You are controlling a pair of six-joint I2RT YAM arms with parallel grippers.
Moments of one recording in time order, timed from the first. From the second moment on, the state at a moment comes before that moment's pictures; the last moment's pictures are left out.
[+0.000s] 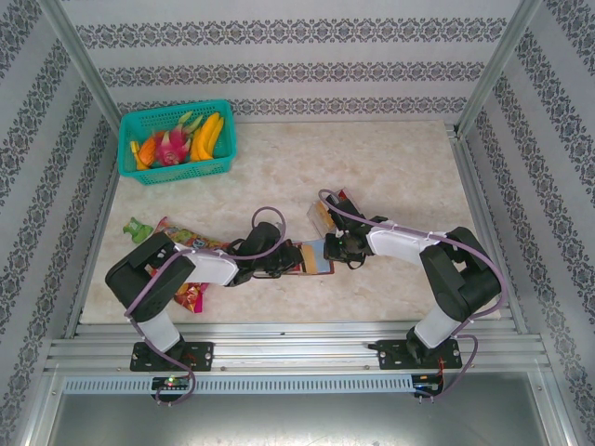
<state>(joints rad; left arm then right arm) -0.73 1.69 0.65 0.35 0.27 -1.21 0.56 1.64 0.84 -0.40 -0.15 0.65</state>
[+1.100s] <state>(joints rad) -0.73 1.80 0.73 0.38 0.29 -1.24 0.56 1.64 0.85 -0.41 -0.15 0.65</state>
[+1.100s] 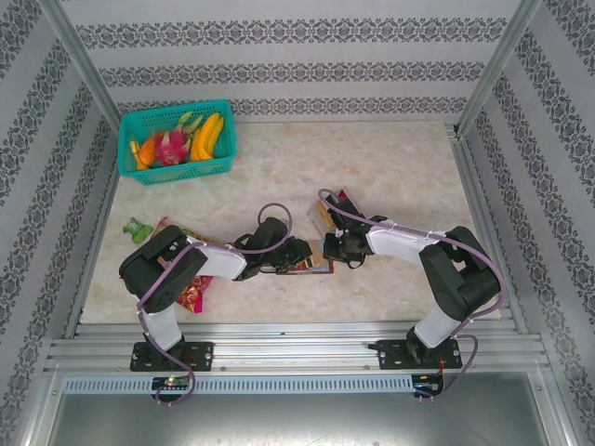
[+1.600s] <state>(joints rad) -0.72 1.75 0.77 0.20 0.26 -1.15 0.56 1.64 0.85 -0.40 -0.15 0.65</state>
